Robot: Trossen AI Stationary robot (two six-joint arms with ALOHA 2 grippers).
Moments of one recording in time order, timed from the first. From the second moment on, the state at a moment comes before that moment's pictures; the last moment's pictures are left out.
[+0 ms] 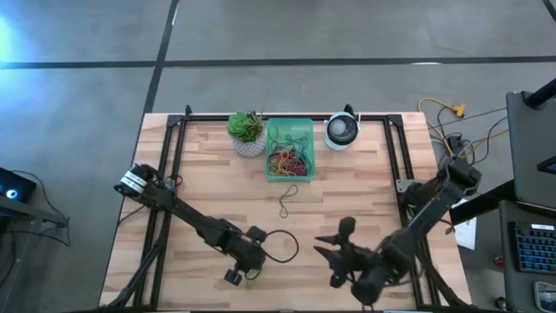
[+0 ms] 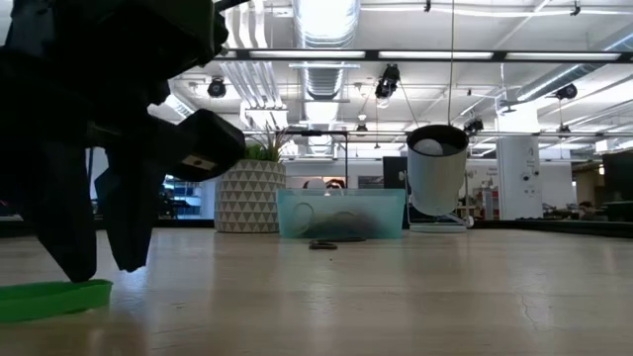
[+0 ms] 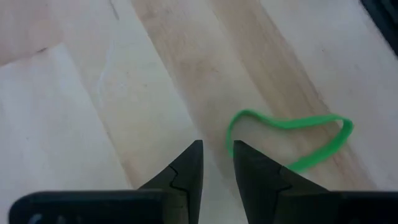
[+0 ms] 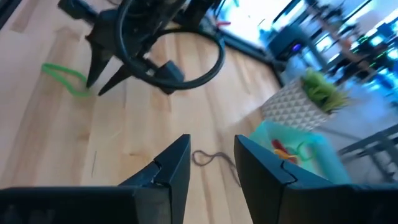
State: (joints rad) left arm -0.52 1.81 1.02 -0.18 0.07 -0.08; right arm 0.82 1.67 1.25 -0.57 1.01 0.38
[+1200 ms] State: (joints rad) left arm -0.53 1.83 1.04 -0.18 0.13 -0.18; right arm 0.87 1.67 1.24 -0.56 1.10 0.40
